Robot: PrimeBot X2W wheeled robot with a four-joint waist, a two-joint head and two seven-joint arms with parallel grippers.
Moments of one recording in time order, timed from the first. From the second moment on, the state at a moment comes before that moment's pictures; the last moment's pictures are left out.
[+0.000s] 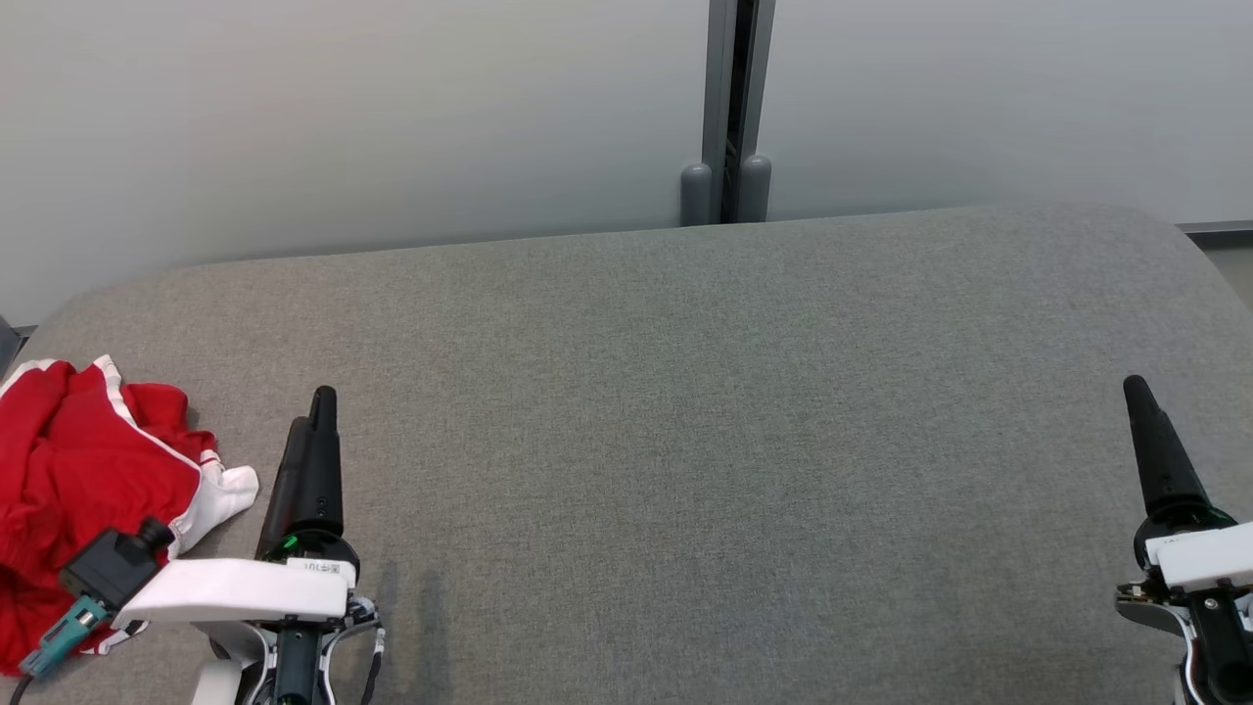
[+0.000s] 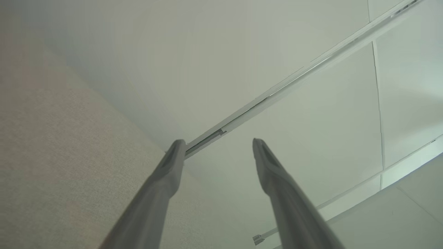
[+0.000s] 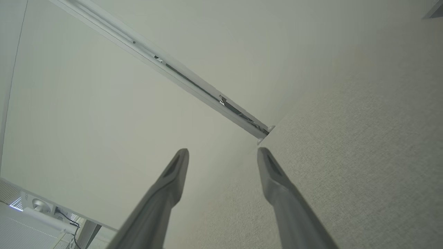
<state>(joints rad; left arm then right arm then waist) -0.11 0.08 -0.07 0.17 -1.17 -0.11 -0.13 -0.14 -0.09 -0.18 0.17 1.08 0.13 0.10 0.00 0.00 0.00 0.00</state>
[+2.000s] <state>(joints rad) -0.11 0.17 -0.15 0.24 -0.47 0.03 -0.15 -0.12 -0.08 -0.03 0.19 0.29 0.13 -0.10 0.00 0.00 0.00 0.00</state>
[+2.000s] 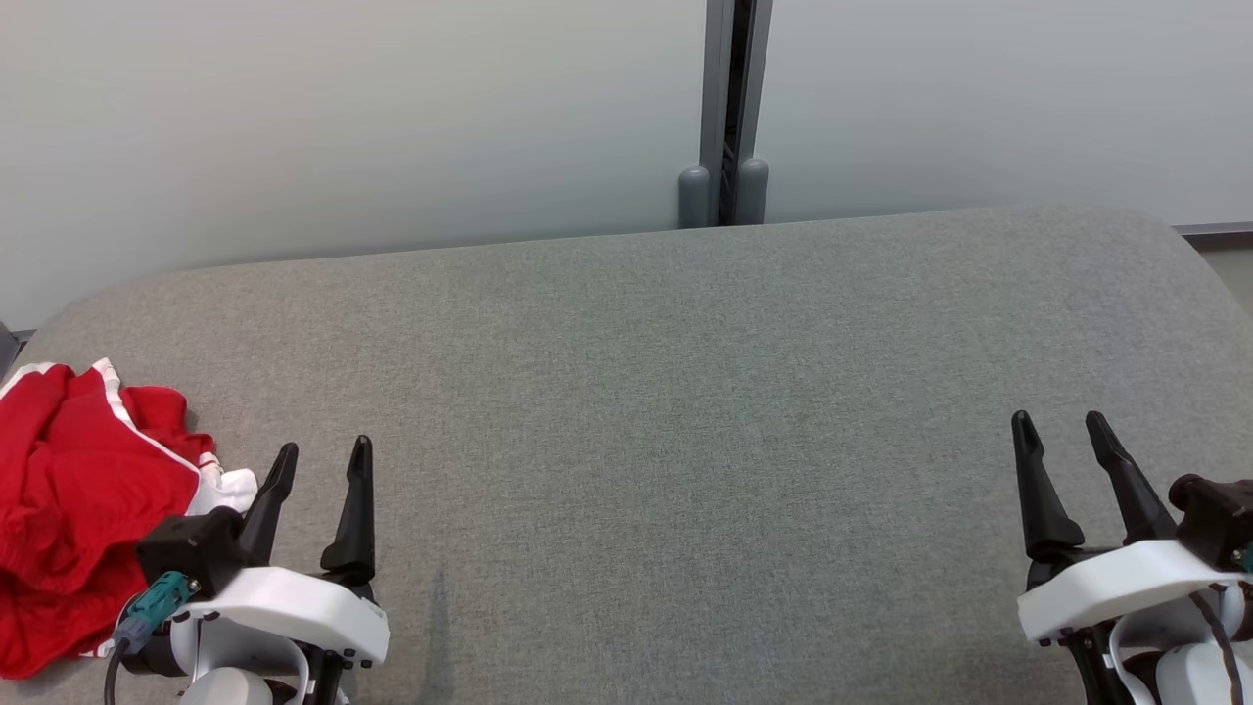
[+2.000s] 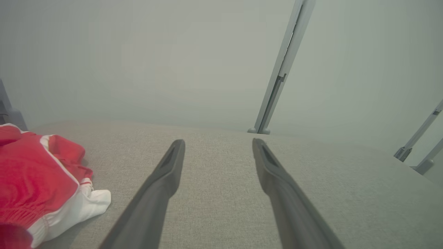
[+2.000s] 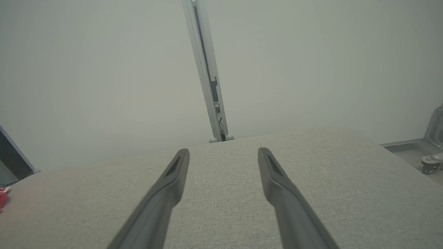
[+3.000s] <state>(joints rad) -0.11 0.18 -0.15 0.26 -0.34 0.06 -0.14 -0.11 -0.06 -0.04 0.21 0.14 0.13 -0.16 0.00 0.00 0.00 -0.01</state>
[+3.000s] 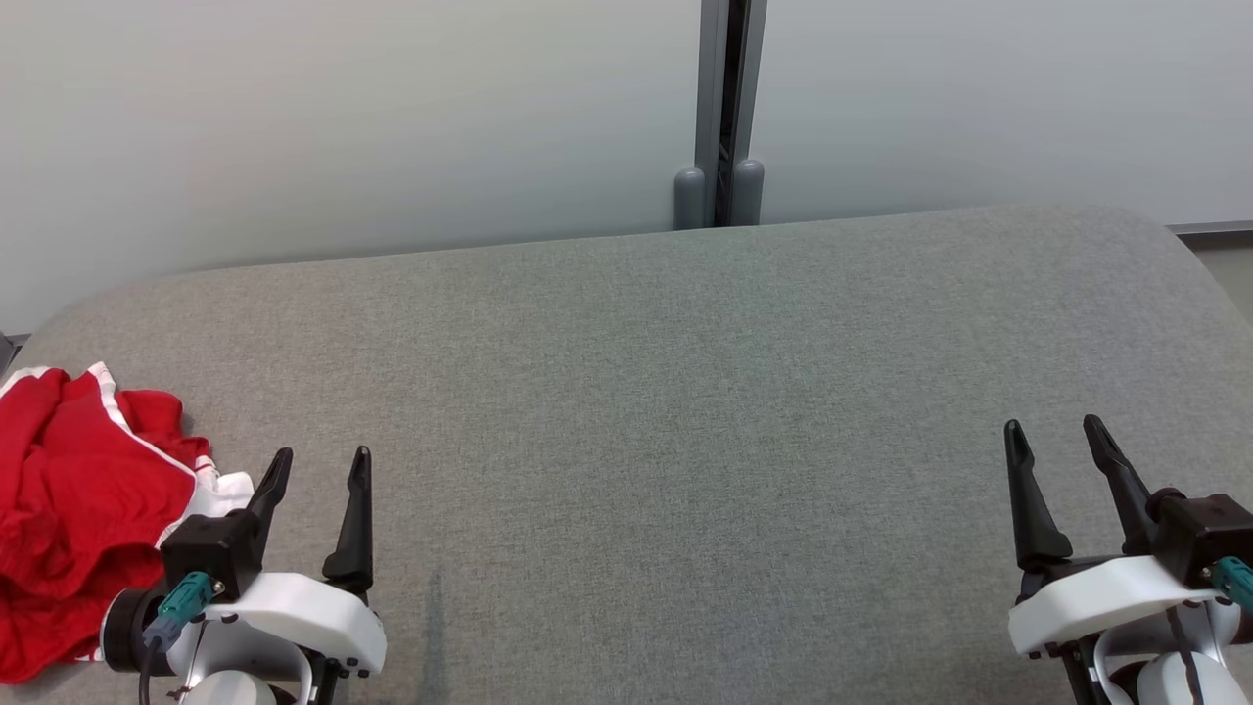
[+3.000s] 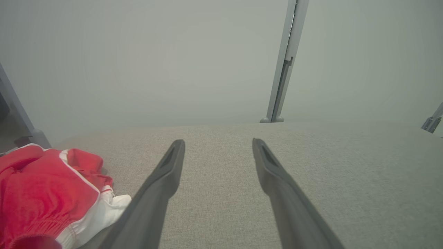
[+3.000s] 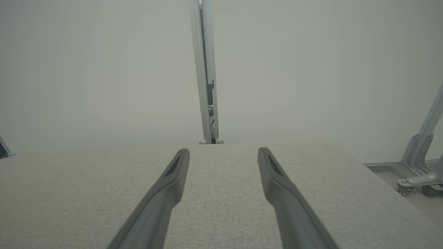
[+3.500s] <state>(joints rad) -0.11 0.18 -0.15 0.27 -0.32 0.06 -0.14 -0.11 -0.05 -0.04 0.22 0.12 0.13 -0.18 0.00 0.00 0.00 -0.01</state>
